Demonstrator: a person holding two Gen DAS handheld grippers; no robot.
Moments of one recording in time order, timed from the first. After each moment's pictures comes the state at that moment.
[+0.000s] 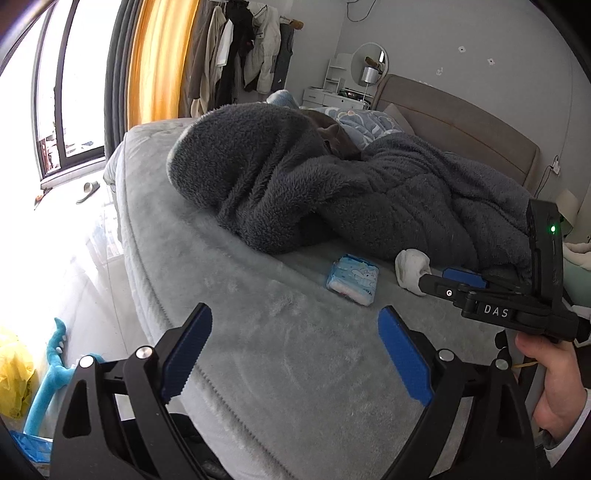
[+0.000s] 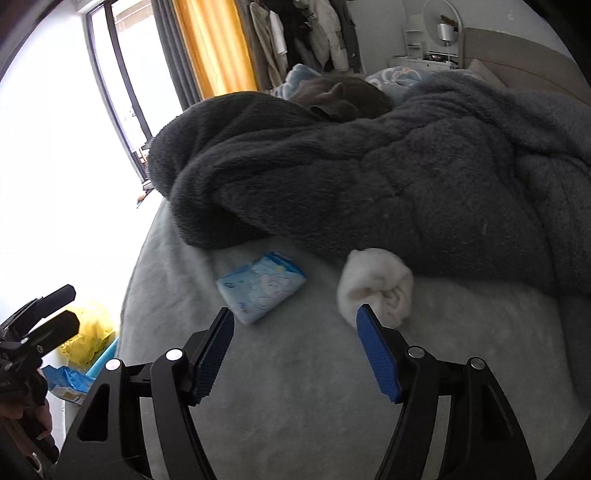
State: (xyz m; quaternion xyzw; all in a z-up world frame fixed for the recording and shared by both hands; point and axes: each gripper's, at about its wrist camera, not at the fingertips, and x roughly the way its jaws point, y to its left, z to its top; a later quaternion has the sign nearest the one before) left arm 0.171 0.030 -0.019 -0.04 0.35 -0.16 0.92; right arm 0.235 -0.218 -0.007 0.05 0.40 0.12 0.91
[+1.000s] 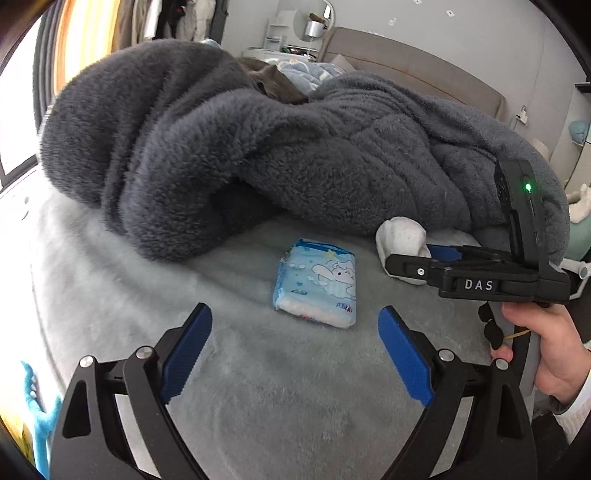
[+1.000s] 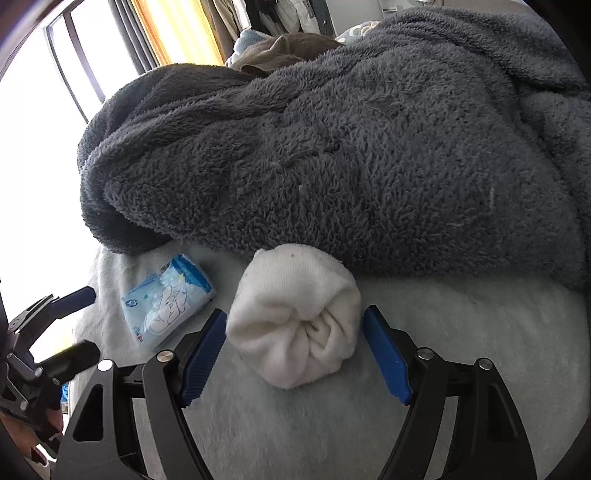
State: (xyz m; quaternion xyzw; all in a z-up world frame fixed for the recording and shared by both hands) left arm 0.257 -0.040 -0.078 0.01 0.40 -0.27 0.87; right arm 0.299 -0.259 -0.062 0.08 0.45 0.11 0.88
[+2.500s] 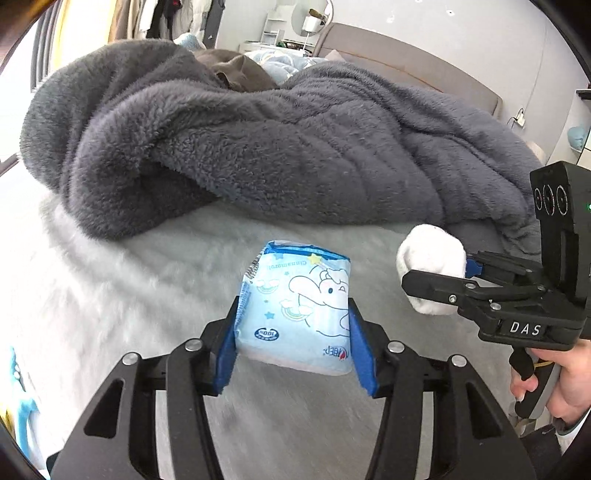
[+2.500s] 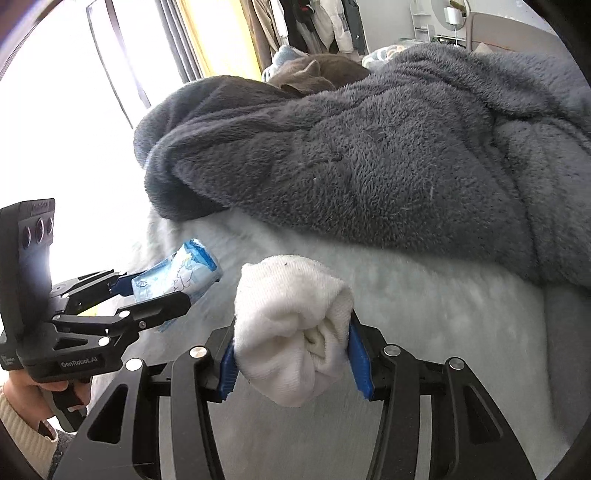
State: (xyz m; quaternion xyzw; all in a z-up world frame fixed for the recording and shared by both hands) left arm 0.220 -0.099 -0.070 -0.01 0.41 -0.26 0.87; right arm 0.226 -0.282 -0.025 0.05 0.43 0.16 0.89
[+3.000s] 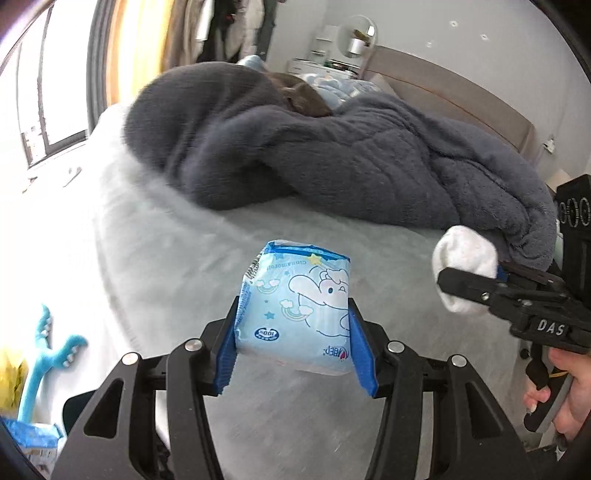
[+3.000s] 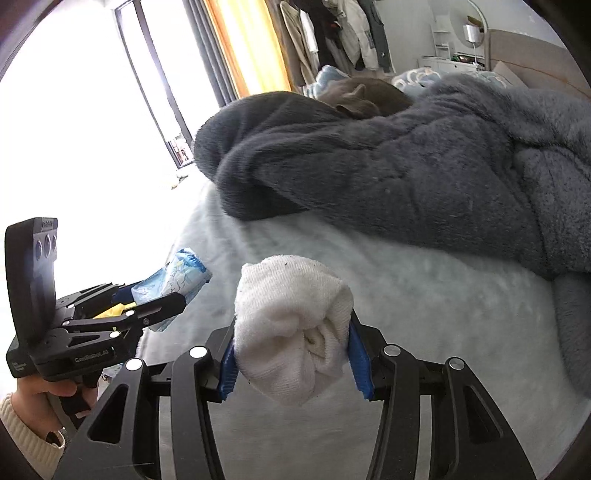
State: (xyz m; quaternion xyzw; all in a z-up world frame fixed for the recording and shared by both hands) left arm 0.149 -0.025 -0.043 -0.03 0.40 -0.17 0.90; right arm 0.173 -0.235 0.008 0.05 0.40 0.20 0.89
